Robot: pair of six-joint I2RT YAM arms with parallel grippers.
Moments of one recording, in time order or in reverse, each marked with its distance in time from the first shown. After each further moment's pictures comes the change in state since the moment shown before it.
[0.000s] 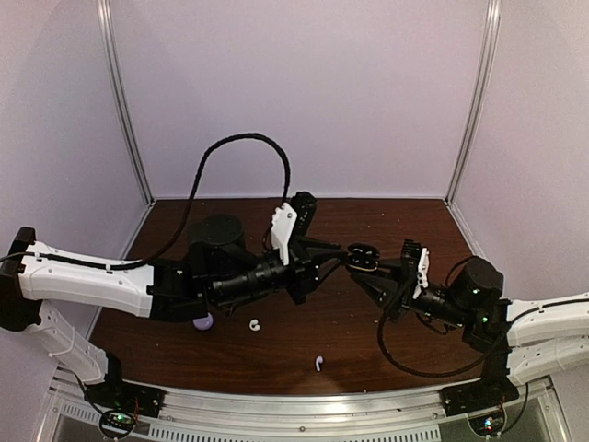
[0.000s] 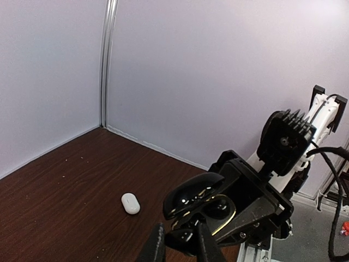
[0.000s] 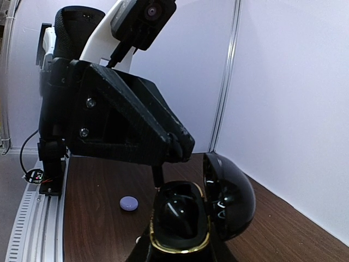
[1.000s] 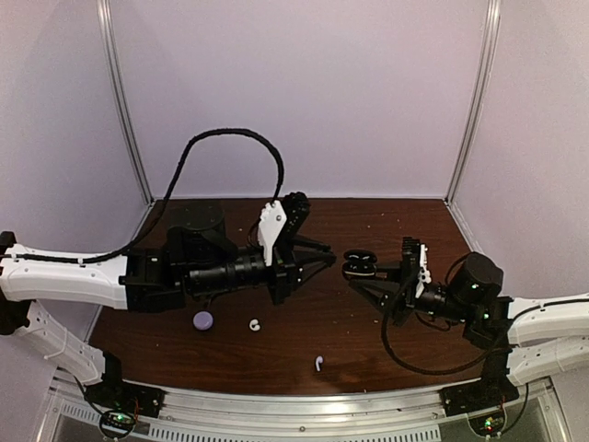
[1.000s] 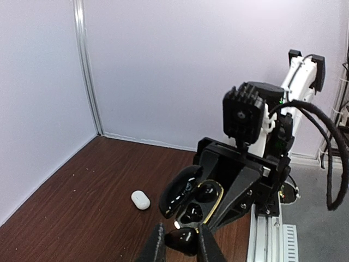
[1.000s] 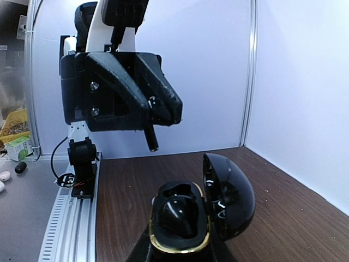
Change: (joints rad) left arm 0.015 -0.108 0.018 -0.197 0.115 0.218; right arm -0.035 -0.003 0.017 -0.047 -0.163 0.137
